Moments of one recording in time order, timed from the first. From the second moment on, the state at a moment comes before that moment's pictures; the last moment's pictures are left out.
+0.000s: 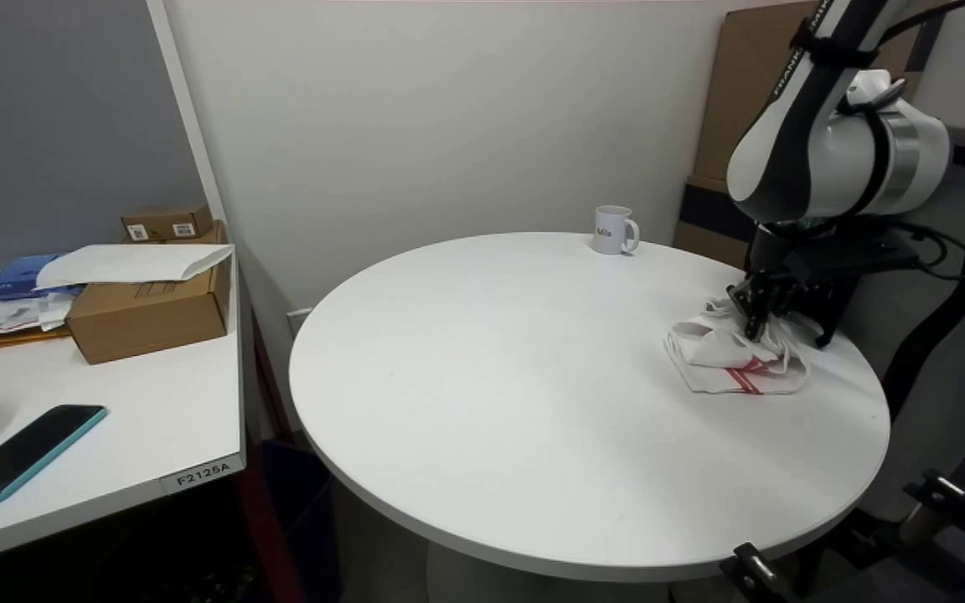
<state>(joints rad) -0.34 0.52 -0.10 -2.30 -0.04 2.92 -0.20</state>
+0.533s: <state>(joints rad) -0.24 0.64 0.03 -2.01 -0.01 2.89 -0.13</state>
